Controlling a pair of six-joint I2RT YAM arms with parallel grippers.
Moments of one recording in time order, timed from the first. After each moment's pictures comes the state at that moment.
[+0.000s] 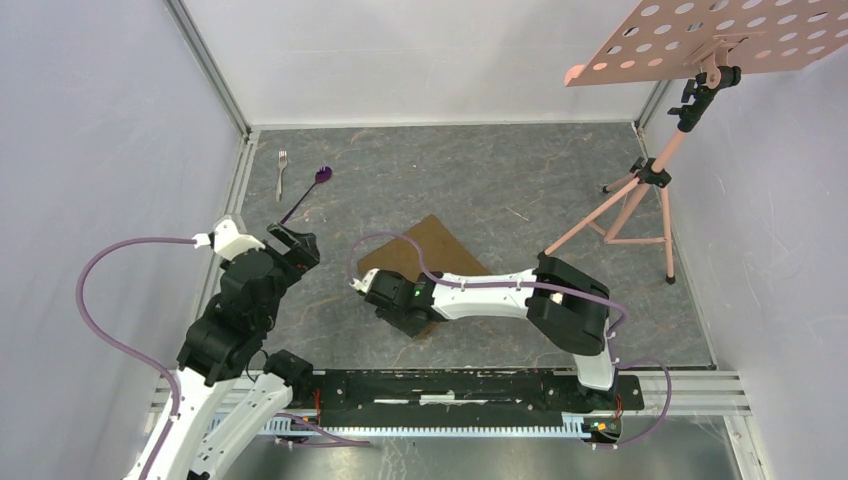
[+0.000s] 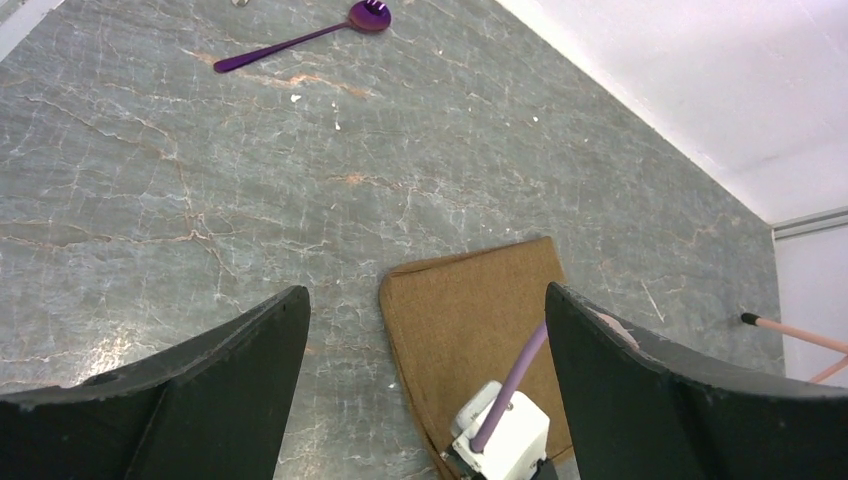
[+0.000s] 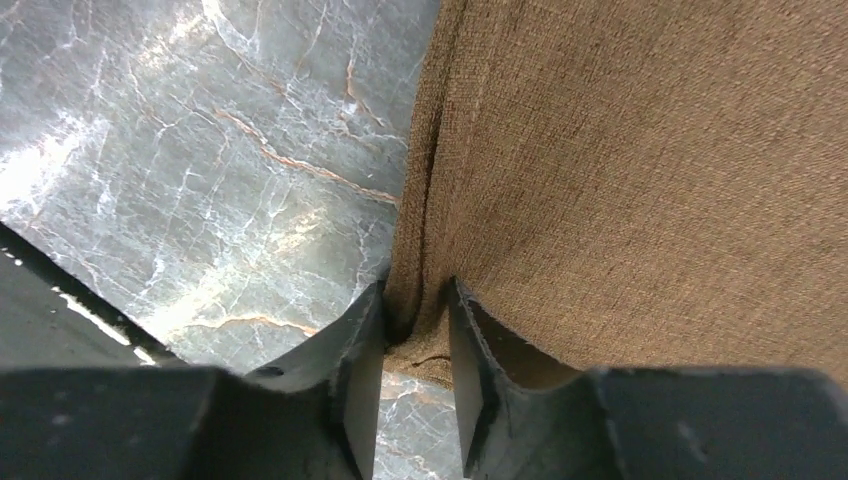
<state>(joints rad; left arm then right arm) -0.45 0.47 0.84 -0.75 -0.54 -0.76 1.23 1.96 1.33 -0.57 0.15 0.19</state>
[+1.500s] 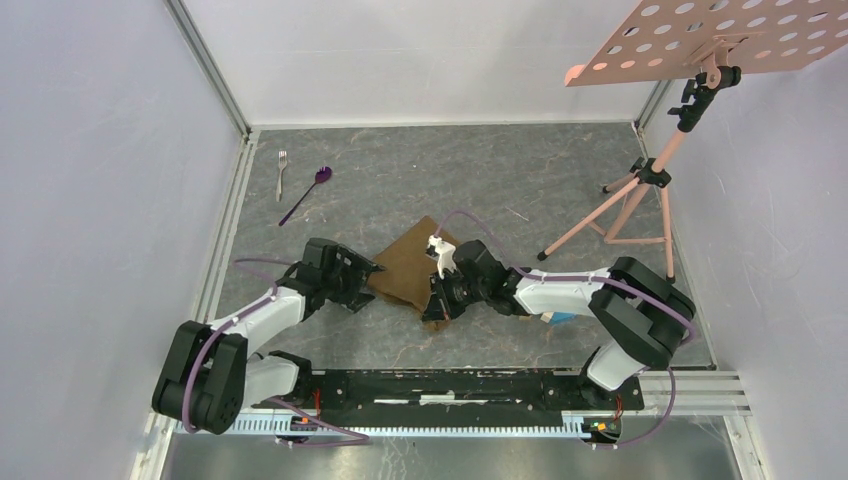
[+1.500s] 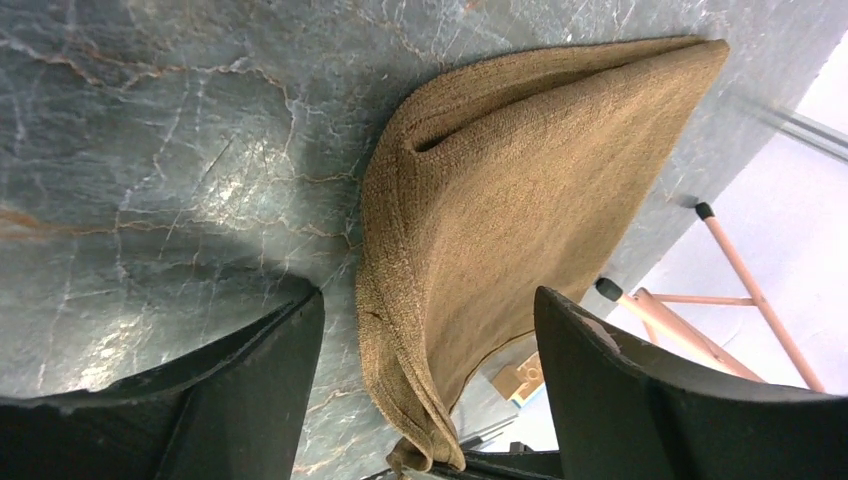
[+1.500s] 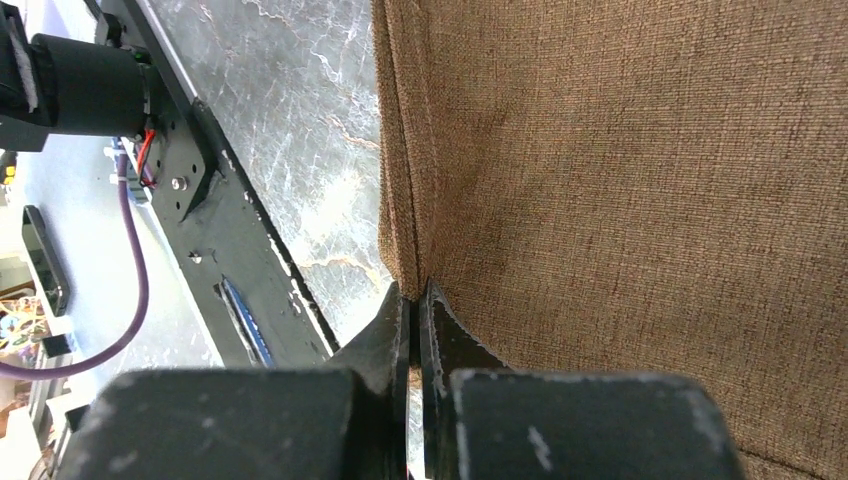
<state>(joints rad) -0.30 1.18 0.41 -0.13 0.19 -1.33 0.90 1.60 0.69 0.19 -0.43 0.49</state>
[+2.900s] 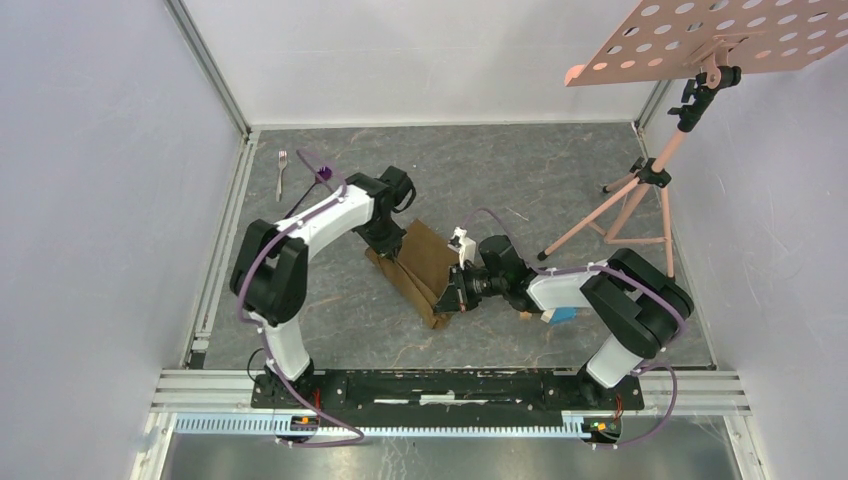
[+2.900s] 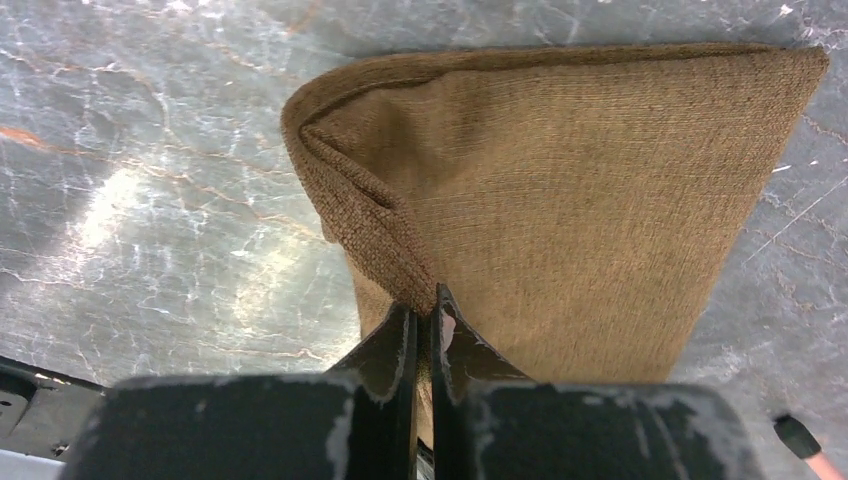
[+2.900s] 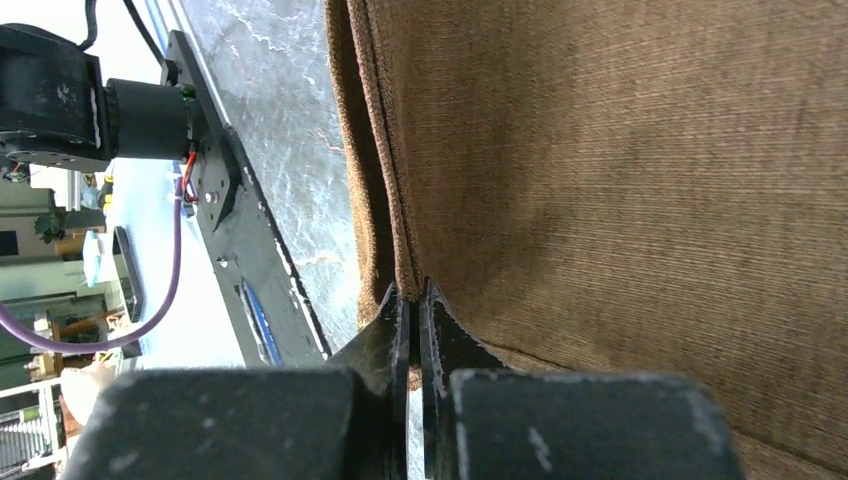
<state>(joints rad) -0.52 1.79 1.34 -0.99 -0.14 -1.26 0.74 1.64 0.56 0.44 -0.62 0.56</state>
